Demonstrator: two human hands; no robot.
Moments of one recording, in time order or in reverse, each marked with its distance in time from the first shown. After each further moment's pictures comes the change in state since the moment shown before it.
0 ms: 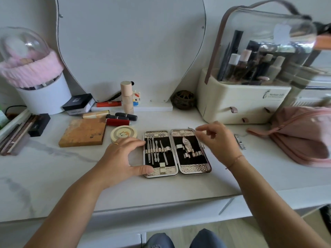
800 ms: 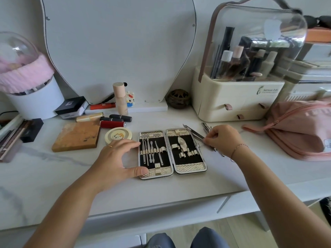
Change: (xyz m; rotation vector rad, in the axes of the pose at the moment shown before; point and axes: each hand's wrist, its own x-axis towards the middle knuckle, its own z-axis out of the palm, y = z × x) left_hand 0.000 -0.003 0.002 -0.026 -0.003 -0.030; right_hand 0.012 0.020 -0.021 -0.230 -0.195 0.284
